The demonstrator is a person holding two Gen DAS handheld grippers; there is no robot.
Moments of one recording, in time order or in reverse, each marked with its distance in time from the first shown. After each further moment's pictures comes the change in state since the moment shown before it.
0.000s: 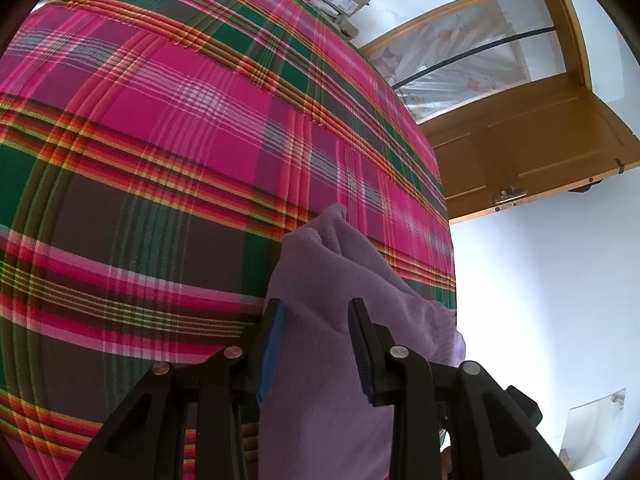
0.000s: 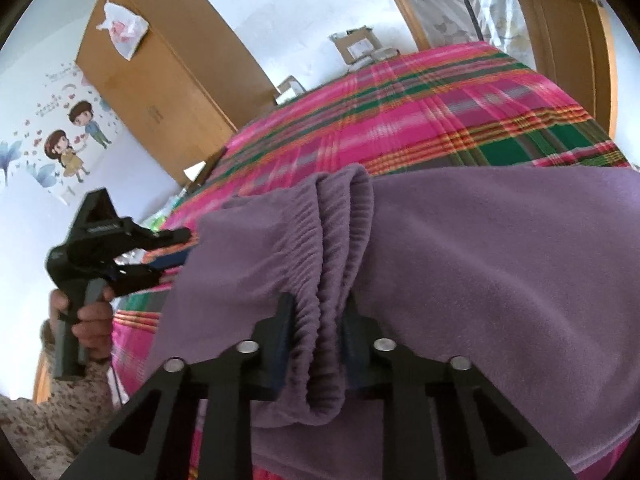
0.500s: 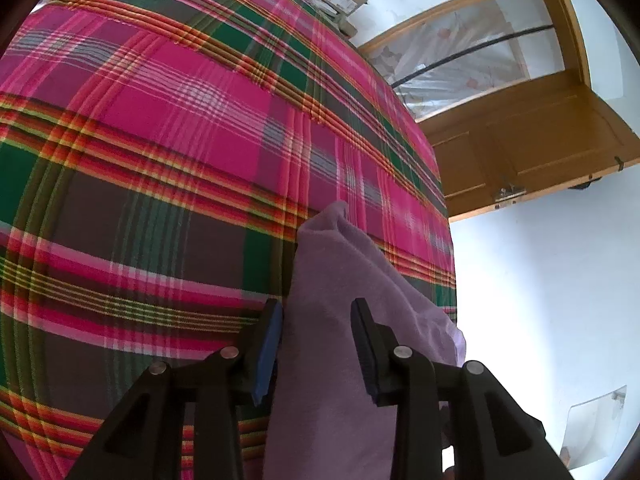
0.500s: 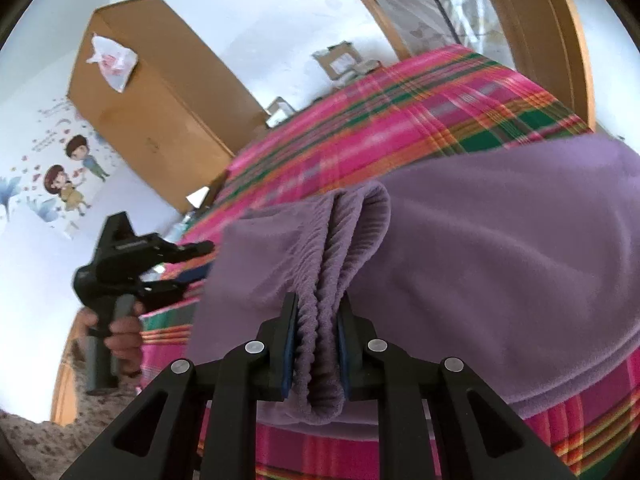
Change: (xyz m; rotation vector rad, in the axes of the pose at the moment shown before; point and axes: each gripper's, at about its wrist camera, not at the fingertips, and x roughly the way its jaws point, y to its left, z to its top) left arm 0.002 -0.001 -0.001 0.011 0.010 -0.003; right arm -0.022 0.007 -0.019 0.103 -0.055 -0.061
